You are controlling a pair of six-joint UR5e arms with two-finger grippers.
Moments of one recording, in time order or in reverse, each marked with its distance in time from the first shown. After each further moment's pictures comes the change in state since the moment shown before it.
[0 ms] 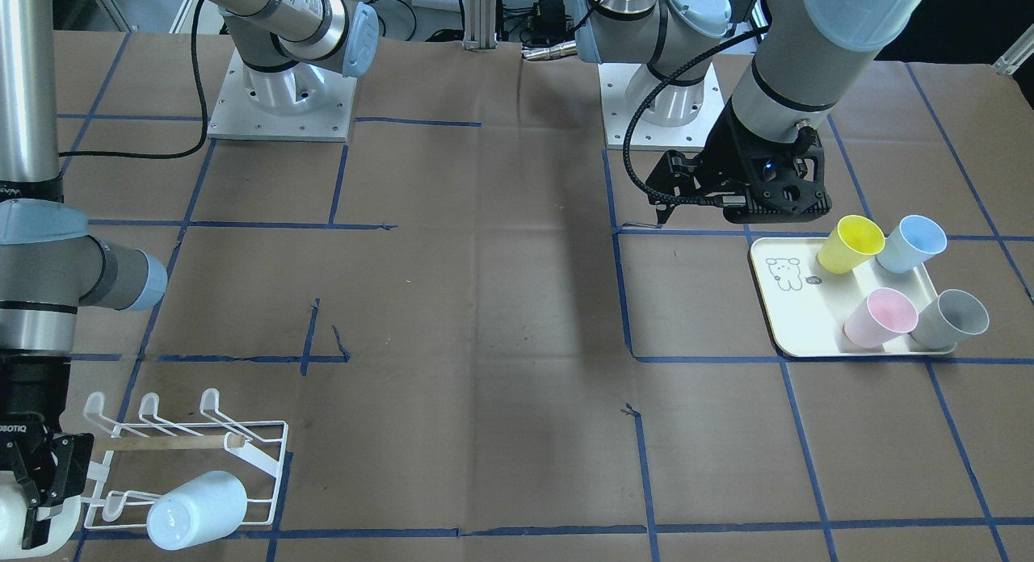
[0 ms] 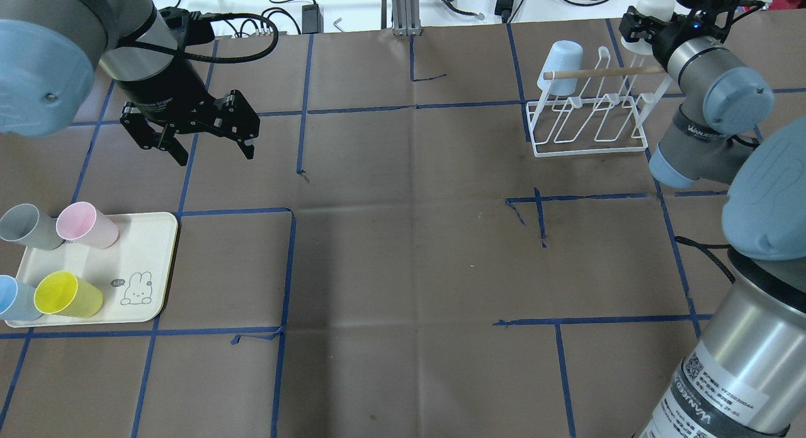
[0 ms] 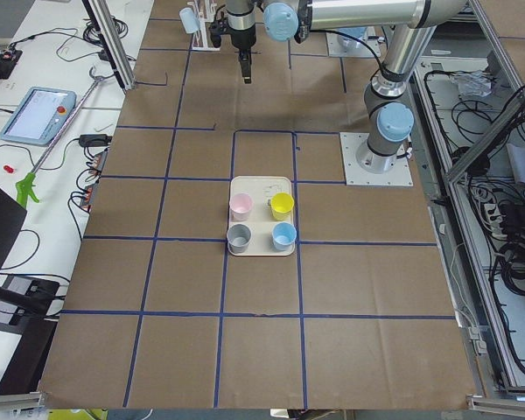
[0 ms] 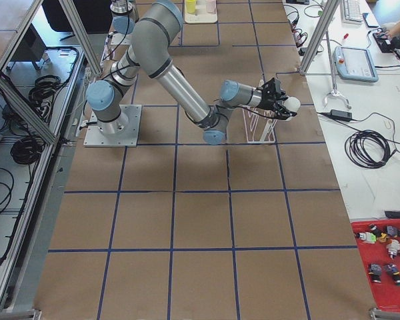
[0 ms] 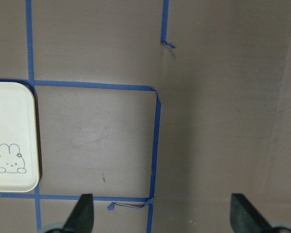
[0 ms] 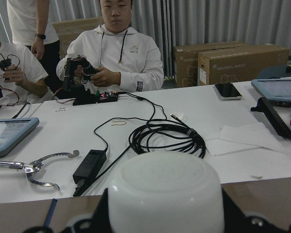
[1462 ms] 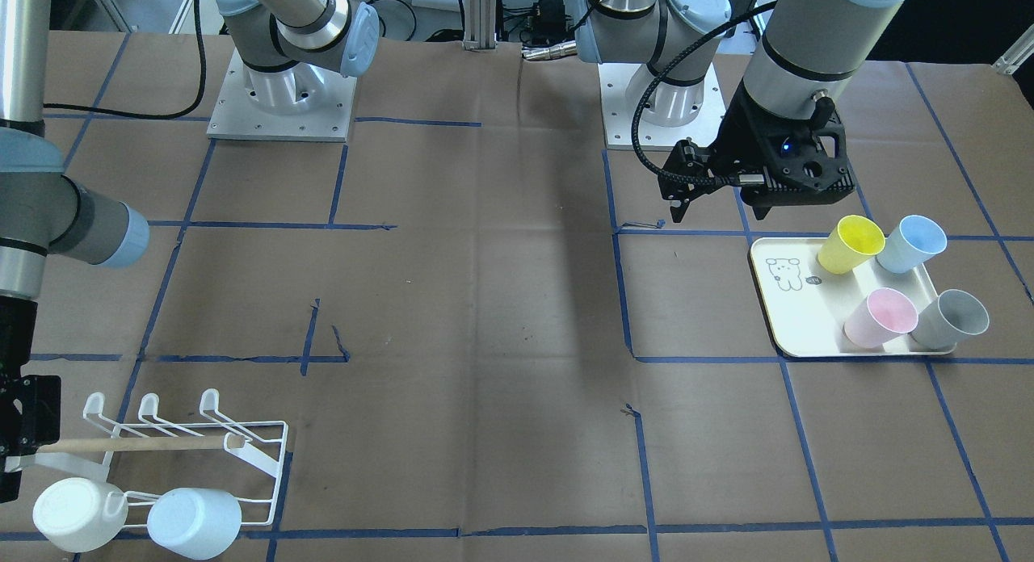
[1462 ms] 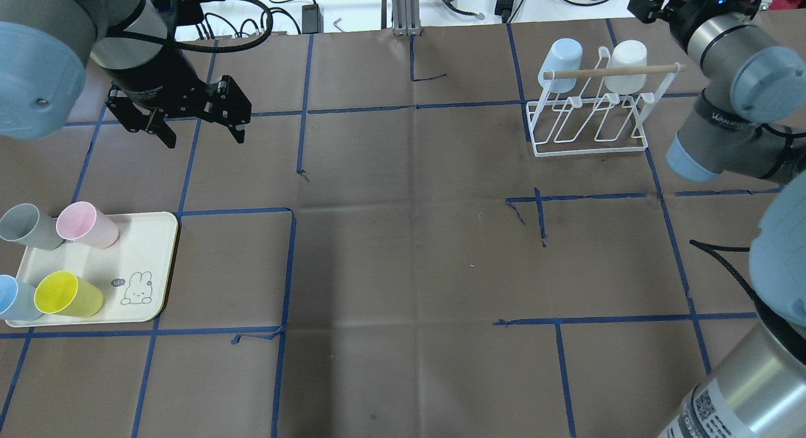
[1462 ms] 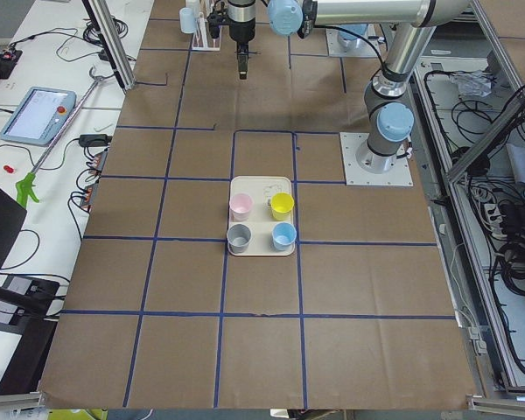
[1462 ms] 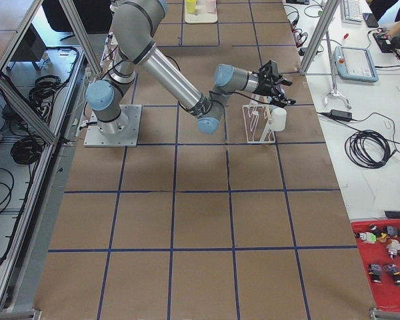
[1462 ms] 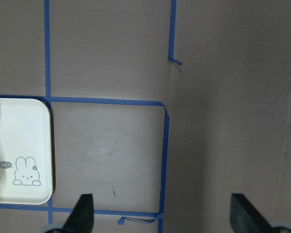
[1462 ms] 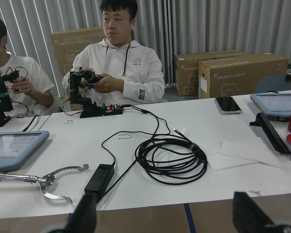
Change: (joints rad) left arm 0.000 0.026 0.012 0.047 0.023 0.003; right arm 0.005 -0.198 0.027 0.166 0.007 0.009
